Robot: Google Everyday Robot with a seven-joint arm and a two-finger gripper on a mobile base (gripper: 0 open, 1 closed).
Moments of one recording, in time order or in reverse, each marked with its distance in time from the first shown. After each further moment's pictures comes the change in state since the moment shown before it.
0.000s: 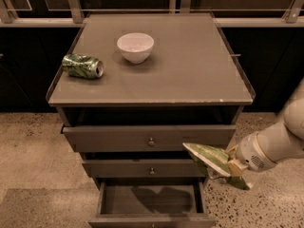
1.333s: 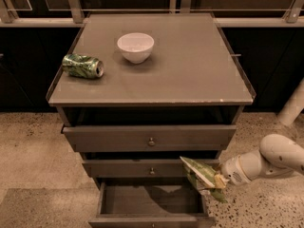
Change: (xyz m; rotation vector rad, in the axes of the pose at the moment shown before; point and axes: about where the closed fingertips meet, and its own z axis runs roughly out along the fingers) arm 0.060 -0.062 0.138 -0.140 -0.107 0.139
